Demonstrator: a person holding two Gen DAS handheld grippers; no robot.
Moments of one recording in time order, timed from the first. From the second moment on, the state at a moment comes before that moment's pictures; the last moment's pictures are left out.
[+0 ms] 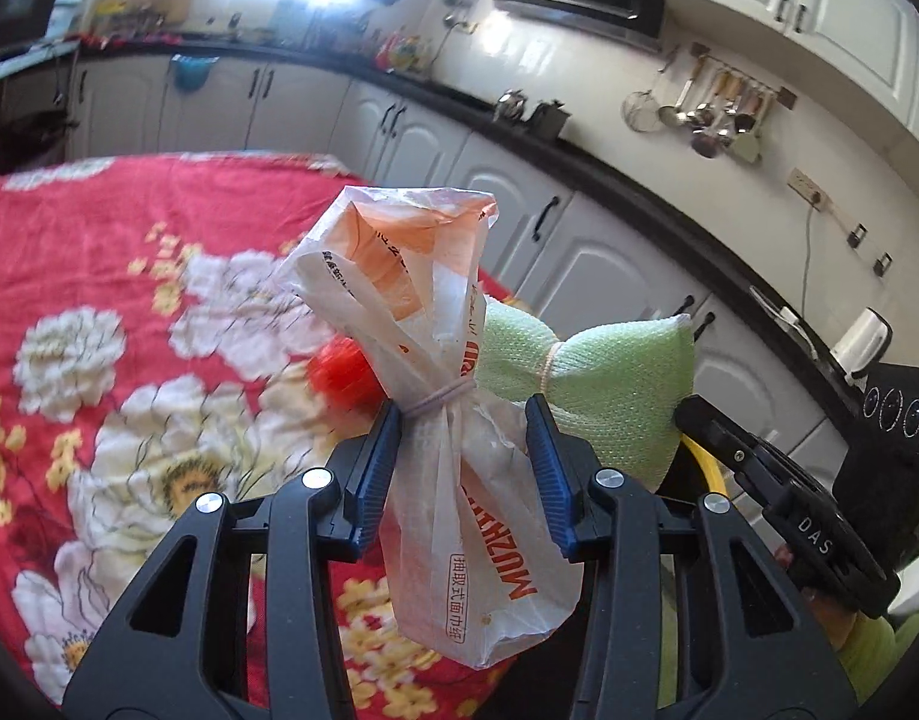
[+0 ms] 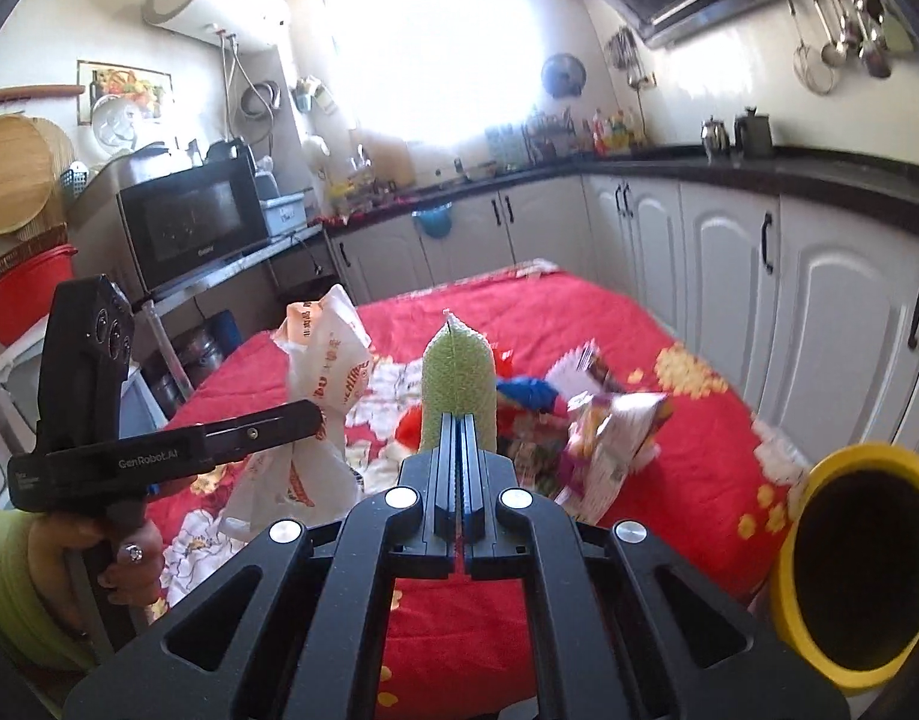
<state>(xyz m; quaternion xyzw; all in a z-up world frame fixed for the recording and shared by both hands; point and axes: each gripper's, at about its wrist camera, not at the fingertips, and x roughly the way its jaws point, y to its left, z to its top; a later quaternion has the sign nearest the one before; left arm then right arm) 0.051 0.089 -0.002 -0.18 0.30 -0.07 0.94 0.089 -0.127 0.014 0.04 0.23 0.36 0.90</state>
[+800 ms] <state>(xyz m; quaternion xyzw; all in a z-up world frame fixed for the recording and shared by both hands) 0.116 -0.016 0.039 -0.13 0.25 -0.16 0.95 0.099 -0.216 0.048 0.07 0.16 0.28 0.94</state>
